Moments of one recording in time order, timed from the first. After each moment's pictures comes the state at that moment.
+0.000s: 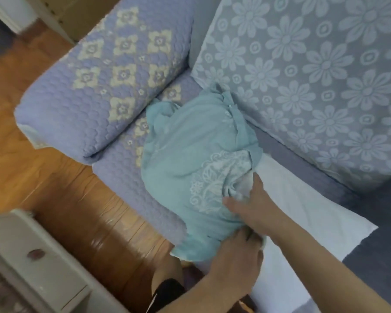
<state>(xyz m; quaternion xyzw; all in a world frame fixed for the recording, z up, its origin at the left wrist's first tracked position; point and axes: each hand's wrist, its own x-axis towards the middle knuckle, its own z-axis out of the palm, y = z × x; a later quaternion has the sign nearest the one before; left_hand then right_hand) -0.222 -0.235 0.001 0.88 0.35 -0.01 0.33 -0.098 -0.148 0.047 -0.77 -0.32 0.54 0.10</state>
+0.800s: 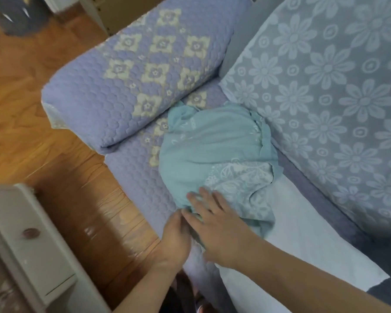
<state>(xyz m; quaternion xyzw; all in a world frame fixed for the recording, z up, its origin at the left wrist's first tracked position) -0.317 -0.159 -0.033 0.42 0.69 0.26 0.53 -0.179 -0.128 0.016 -0.41 -0.88 0.16 -0.17</state>
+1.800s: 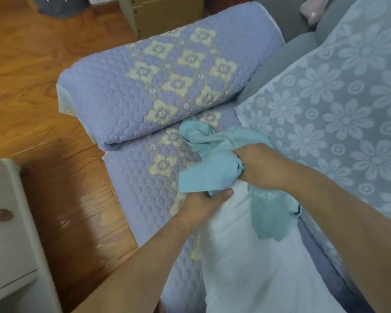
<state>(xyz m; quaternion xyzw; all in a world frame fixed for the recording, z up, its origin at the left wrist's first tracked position) -0.268 -0.039 -0.018 0.32 0.59 0.37 0.64 -0.133 0.074 0.081 -0.51 -0.80 0.25 -0.17</state>
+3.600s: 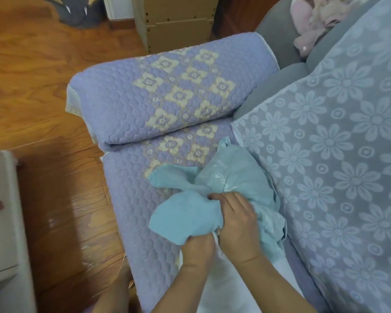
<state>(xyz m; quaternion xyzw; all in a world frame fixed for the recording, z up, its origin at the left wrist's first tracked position) -0.215 -0.103 -0.009 0.46 0.75 0.34 0.33 -0.126 -0.054 0.037 -0.48 -0.84 0.10 0.24</state>
